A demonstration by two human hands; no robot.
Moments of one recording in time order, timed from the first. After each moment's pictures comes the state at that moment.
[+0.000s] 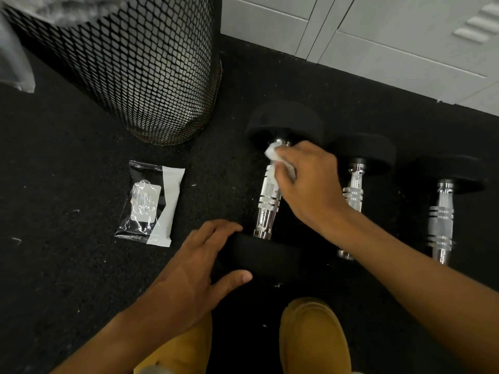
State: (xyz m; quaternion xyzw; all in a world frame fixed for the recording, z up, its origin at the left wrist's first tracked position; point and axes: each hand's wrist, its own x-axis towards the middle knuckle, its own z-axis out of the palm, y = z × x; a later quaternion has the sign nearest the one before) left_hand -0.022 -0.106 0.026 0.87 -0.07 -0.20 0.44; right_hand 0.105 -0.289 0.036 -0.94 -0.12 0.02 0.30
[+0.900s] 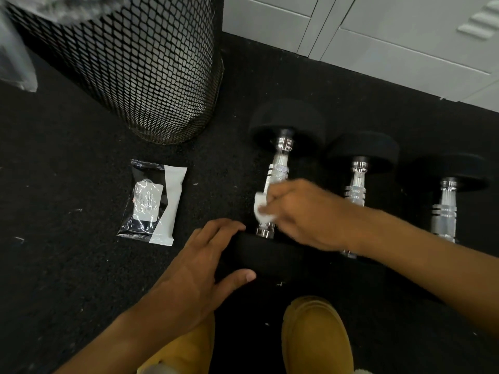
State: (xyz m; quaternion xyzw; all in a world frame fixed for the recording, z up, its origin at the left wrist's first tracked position) left_hand -0.021 -0.107 0.028 0.88 -0.08 -0.21 0.43; right_hand 0.097 -0.305 0.047 -0.85 -0.43 0.28 0.14
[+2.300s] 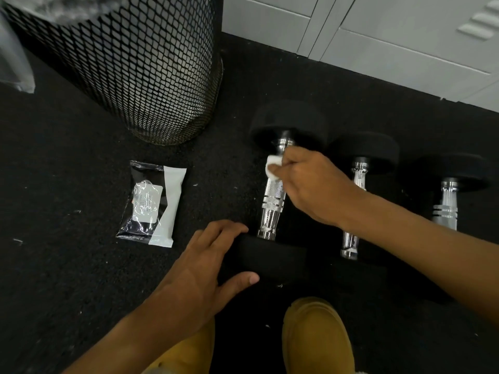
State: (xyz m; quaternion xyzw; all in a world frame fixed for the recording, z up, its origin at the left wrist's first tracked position) left_hand -0.022 -0.110 0.029 0.88 -0.08 -0.20 0.43; right_hand 0.120 -0.306 0.031 -0.92 -0.34 0.15 0.10
